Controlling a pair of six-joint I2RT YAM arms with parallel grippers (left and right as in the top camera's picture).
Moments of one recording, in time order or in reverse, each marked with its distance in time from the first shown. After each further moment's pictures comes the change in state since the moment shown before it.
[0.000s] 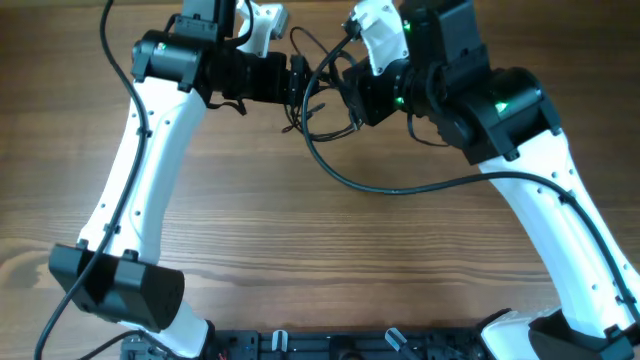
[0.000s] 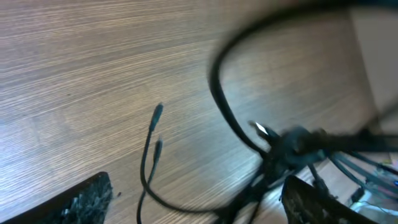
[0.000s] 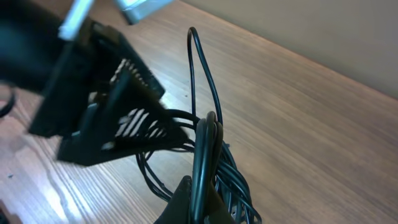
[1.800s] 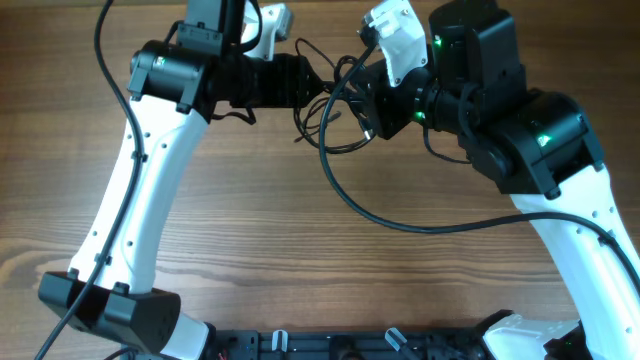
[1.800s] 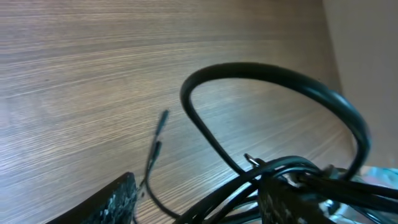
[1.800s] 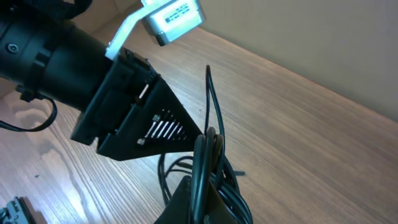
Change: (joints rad) left arm -0.061 -0.084 0.000 -0.011 -0.025 -0.164; right arm 0.009 -0.106 0.000 -0.007 -0.040 0.003
